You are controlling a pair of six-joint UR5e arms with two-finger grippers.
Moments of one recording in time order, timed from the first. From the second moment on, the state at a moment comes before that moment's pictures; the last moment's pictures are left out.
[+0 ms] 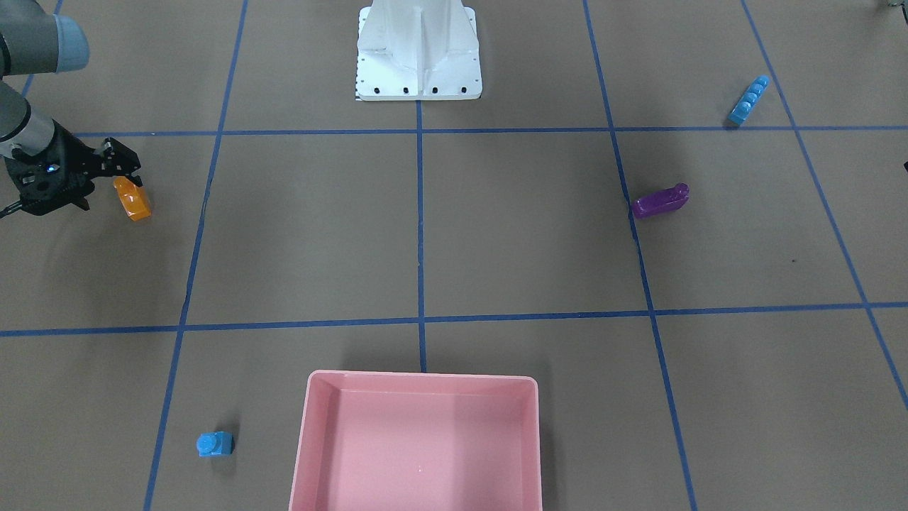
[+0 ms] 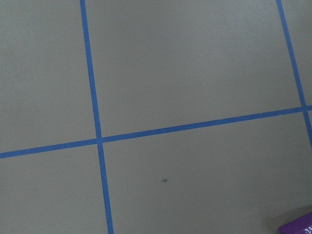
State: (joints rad) left arm -1.50 -1.57 -1.86 -1.59 -2.39 -0.11; right arm 0.85 -1.69 1.87 -1.22 2.23 0.44
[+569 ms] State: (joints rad) left arm -1.50 -1.56 -1.86 -1.59 -2.39 -0.11; right arm 0.78 -1.73 1.87 -1.23 2.16 0.46
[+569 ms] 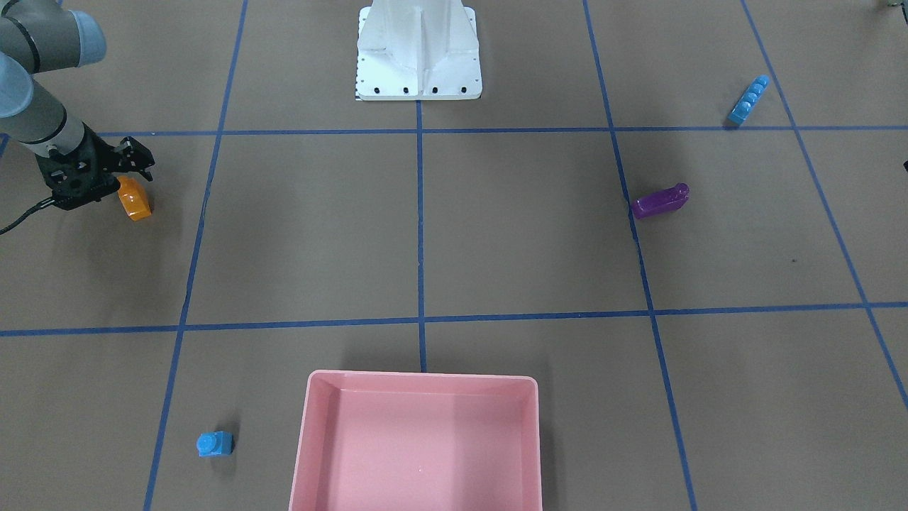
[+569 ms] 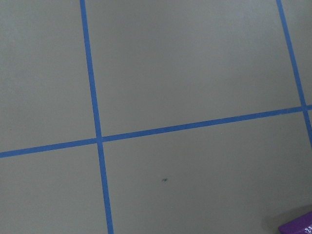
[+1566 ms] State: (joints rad) left arm -1.34 -1.58 -1.86 -1.65 -2.41 -0.11; right arm 0.99 -1.71 1.98 -1.22 2.22 0.46
